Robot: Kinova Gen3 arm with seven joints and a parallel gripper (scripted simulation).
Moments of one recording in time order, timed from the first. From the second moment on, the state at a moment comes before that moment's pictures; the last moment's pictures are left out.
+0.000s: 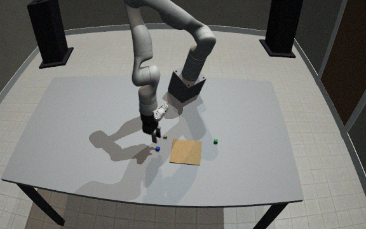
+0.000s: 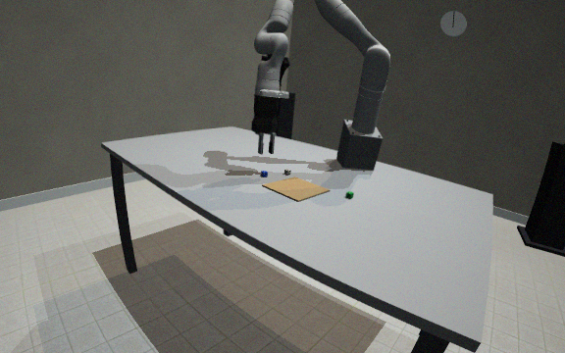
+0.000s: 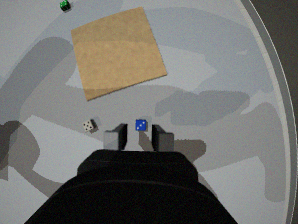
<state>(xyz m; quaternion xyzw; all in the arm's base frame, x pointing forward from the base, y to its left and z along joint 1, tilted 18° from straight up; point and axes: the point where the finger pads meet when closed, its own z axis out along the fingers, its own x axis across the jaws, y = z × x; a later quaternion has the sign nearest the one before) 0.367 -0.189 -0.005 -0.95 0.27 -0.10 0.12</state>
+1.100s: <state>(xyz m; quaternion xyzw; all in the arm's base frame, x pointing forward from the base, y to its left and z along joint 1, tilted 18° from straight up) 0.376 -0.186 -0.038 -0.95 0.27 -0.10 0.12</state>
